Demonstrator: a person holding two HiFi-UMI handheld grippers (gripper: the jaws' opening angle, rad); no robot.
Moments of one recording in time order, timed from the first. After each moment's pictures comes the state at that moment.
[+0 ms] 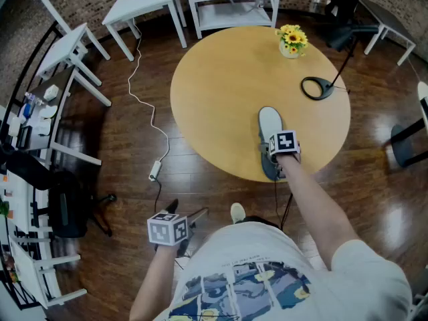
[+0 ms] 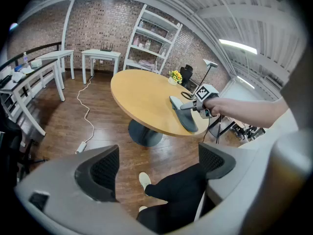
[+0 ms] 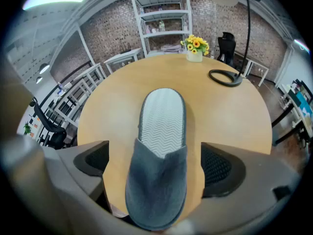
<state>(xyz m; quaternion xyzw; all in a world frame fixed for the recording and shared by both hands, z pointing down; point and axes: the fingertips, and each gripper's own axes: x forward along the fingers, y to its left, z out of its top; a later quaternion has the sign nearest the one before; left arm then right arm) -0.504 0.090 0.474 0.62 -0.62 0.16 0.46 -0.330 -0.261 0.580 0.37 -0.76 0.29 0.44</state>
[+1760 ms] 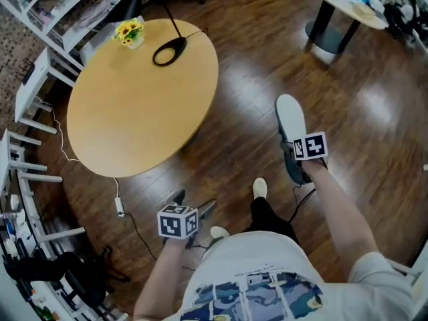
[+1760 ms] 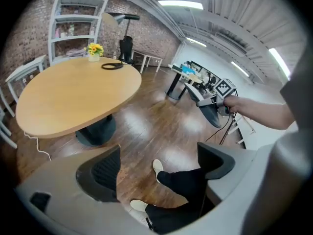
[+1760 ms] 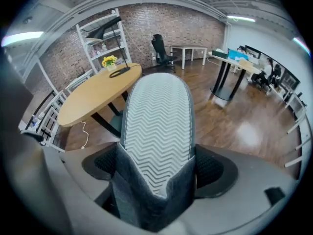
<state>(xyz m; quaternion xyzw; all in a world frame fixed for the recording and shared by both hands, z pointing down) -0.058 0.053 0.500 0.78 -0.37 0.33 0.39 0.304 -0.057 0.549 0.56 -0.64 0.40 0.35</state>
